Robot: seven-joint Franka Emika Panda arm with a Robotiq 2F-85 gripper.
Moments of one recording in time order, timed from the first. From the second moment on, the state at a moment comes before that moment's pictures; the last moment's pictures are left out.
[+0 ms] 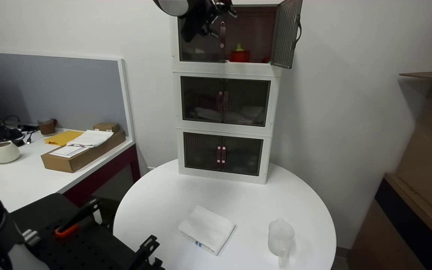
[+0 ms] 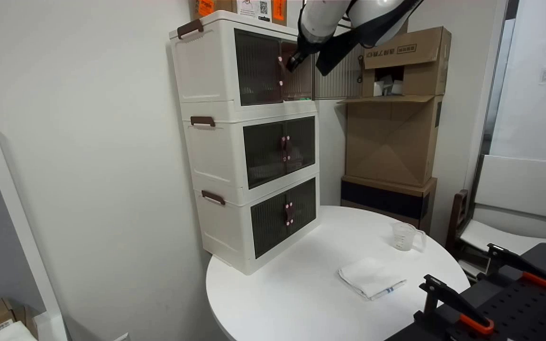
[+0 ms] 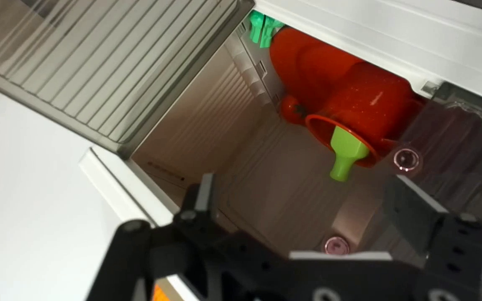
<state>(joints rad) -0.20 0.03 0.27 -1.97 -1.88 2.74 1.29</state>
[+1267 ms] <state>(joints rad) -0.23 0.27 0.32 -1.70 -2.42 2.77 1.92</state>
